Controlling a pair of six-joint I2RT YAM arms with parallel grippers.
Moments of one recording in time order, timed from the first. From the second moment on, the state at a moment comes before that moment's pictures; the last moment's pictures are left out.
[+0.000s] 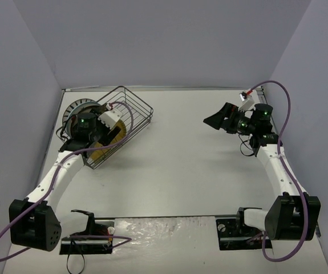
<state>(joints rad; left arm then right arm) -0.18 1.19 0.91 -0.25 0.02 0.61 -0.04 1.22 0.91 -0.10 -0.74 0.49</state>
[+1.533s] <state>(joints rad) -0.31 0.39 1.26 -1.15 -0.53 -0.09 0.25 0.55 1.15 -0.64 0.22 0.19</state>
